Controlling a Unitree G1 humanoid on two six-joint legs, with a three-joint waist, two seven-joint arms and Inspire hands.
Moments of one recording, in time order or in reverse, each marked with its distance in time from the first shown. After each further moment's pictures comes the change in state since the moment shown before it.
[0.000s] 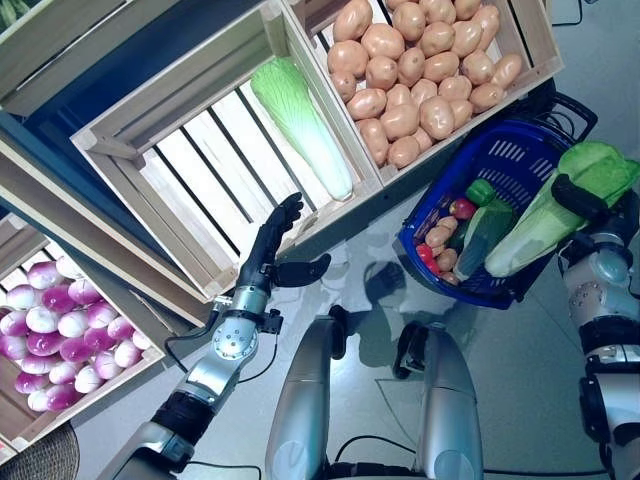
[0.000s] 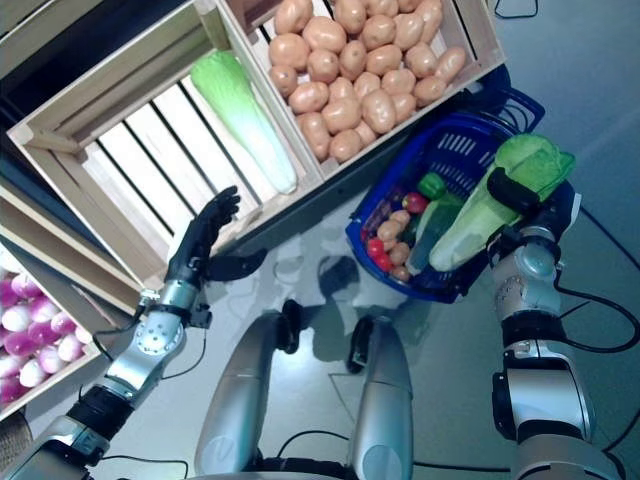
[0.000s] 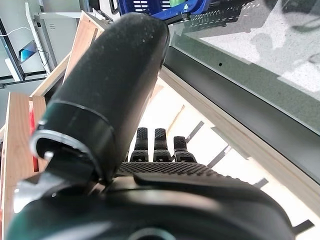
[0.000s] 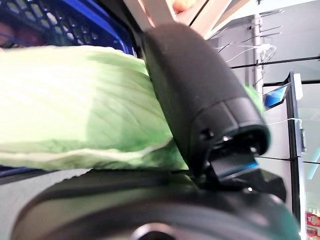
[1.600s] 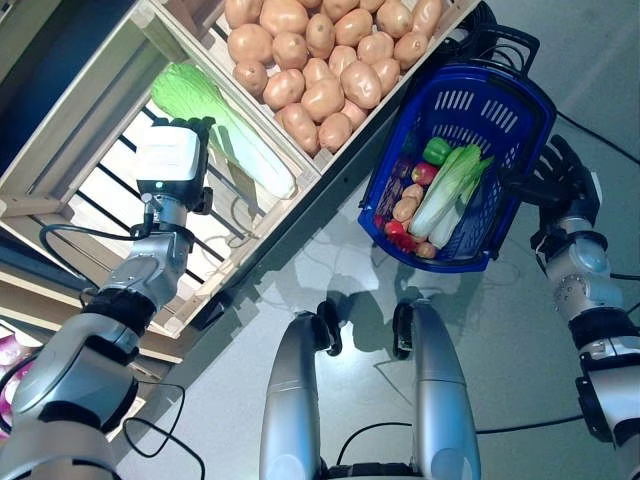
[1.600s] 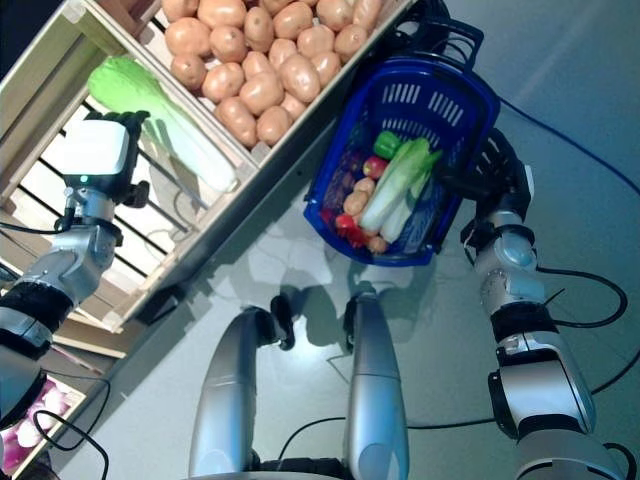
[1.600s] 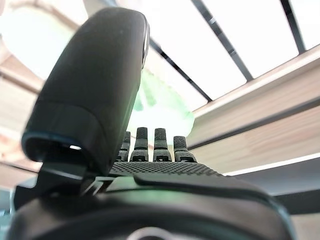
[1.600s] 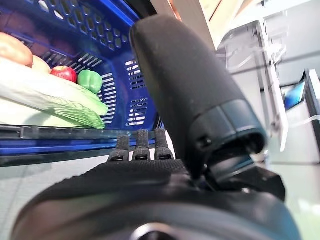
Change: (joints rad) left arm -0.586 0.322 -0.252 0.550 0.773 0.418 0.203; right arm -0.036 -0.011 0.198 -0.015 0.125 -0.027 0.177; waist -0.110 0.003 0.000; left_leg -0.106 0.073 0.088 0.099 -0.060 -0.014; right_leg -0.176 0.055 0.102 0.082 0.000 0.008
